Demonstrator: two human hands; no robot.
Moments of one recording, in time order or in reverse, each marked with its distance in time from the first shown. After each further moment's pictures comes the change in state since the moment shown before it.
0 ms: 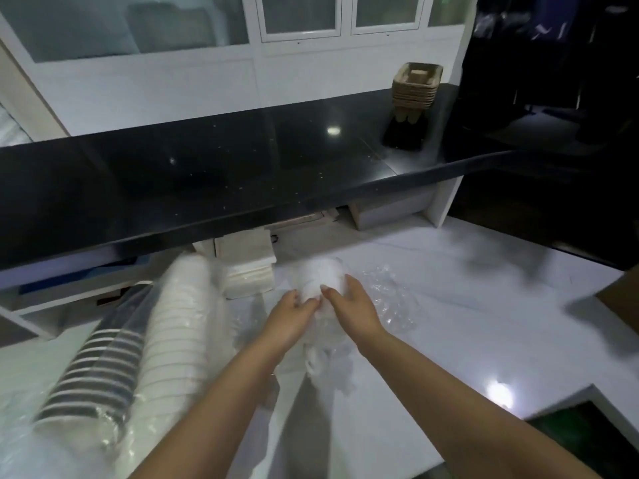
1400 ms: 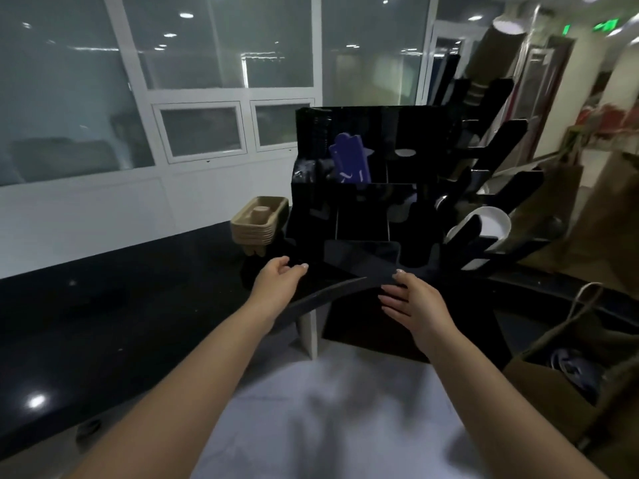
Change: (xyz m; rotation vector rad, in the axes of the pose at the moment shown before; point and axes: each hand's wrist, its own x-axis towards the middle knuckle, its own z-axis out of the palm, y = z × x) left_hand 0.099 0.331 0.177 -0.076 -0.015 0.467; right_hand 0.119 -0.088 -0.386 0.674 0.327 -0.054
